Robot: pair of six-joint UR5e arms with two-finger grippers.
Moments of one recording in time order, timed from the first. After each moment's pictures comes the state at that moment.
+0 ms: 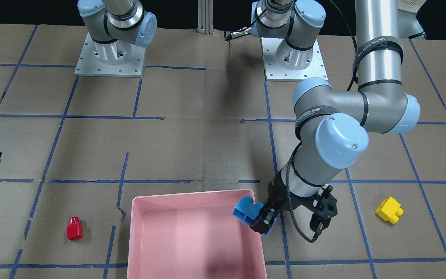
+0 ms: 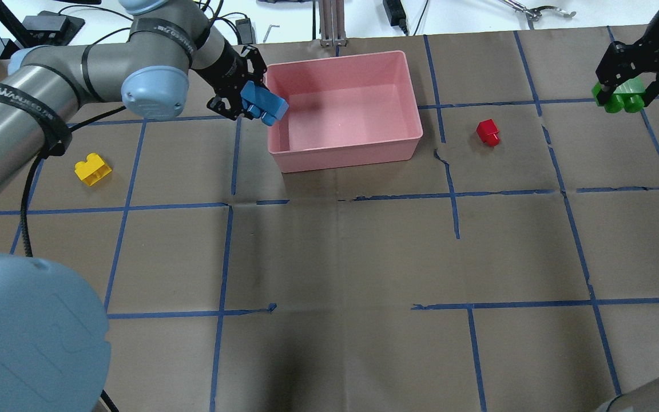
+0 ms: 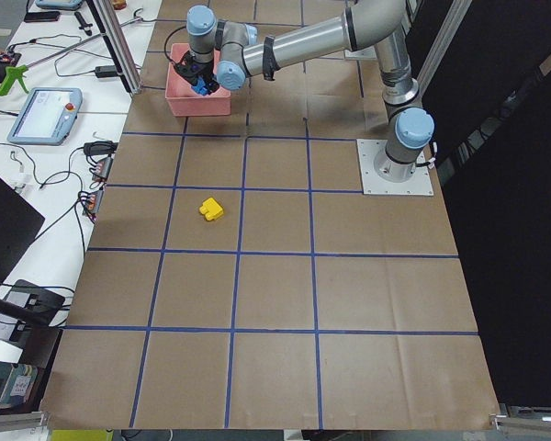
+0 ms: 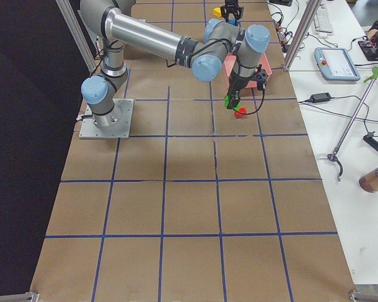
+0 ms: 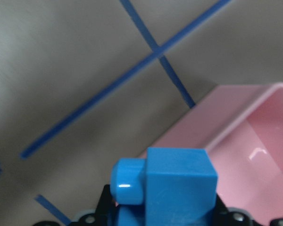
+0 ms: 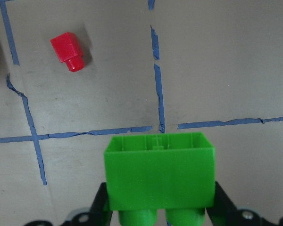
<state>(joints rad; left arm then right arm) -1.64 -2.11 -1.40 -1.01 1.31 -1.07 1.18 -1.26 1.36 -1.55 -1.57 -0.31</state>
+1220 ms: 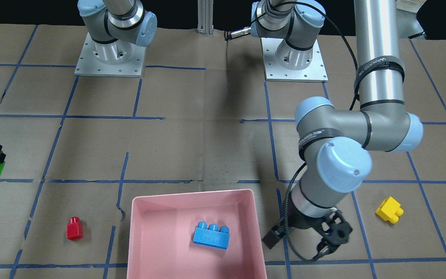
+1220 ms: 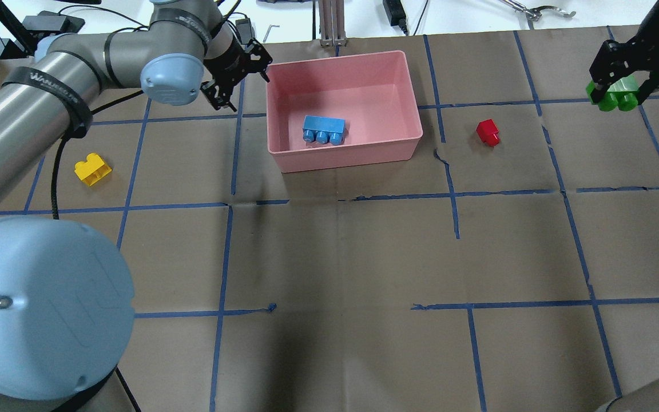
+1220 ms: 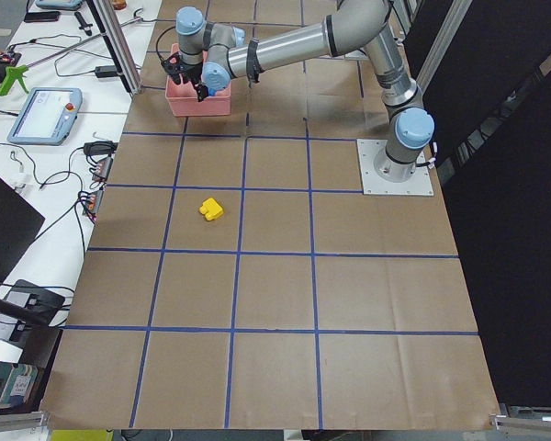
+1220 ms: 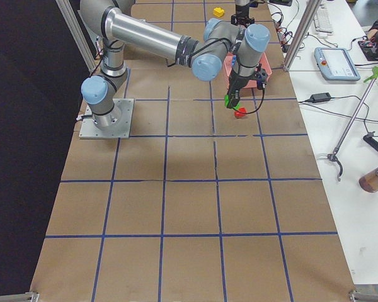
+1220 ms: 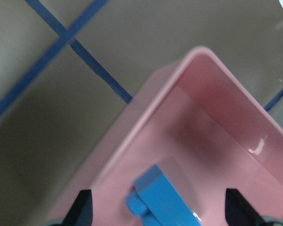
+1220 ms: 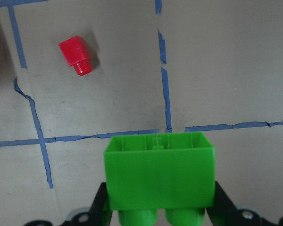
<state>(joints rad) -1.54 -2.12 -1.41 -1.04 1.49 -0.58 1.23 -1.25 1.35 -1.58 -1.55 -0.24</state>
